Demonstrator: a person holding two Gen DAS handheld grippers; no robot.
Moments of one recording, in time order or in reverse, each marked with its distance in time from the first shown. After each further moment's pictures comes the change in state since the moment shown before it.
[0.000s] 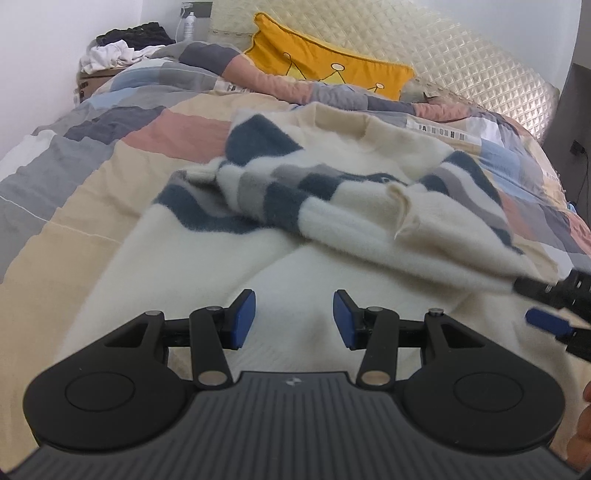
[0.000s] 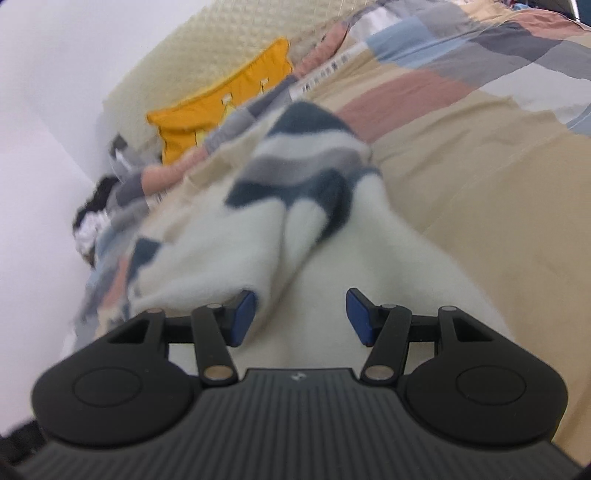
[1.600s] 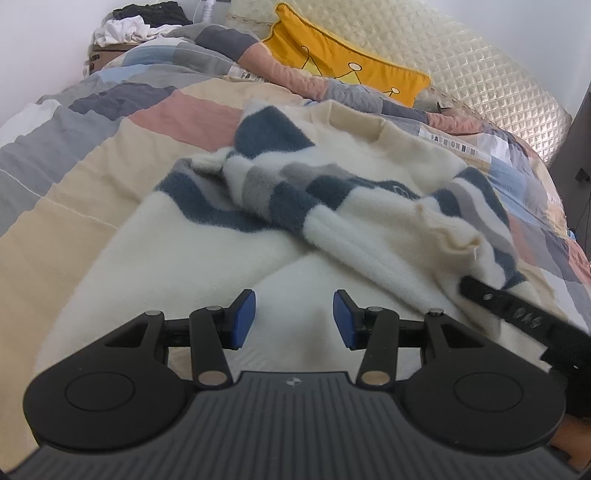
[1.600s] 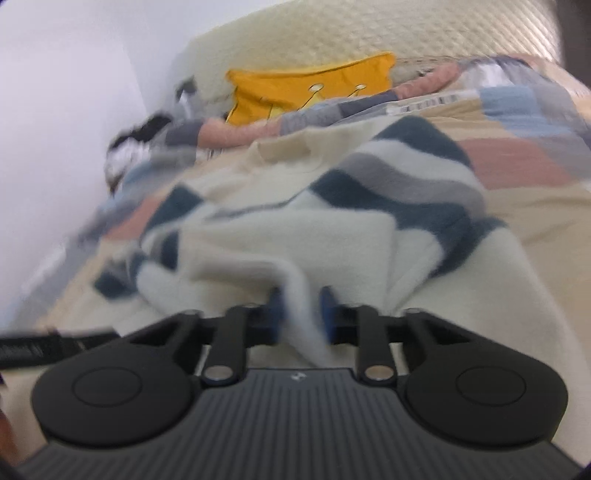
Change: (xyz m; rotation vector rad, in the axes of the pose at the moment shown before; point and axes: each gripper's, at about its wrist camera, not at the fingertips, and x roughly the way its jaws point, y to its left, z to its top) left arm 0.014 0.013 0.009 -0.111 0.022 -0.020; right arm 0.052 0.057 -0.014 -0.367 -0.025 0.070
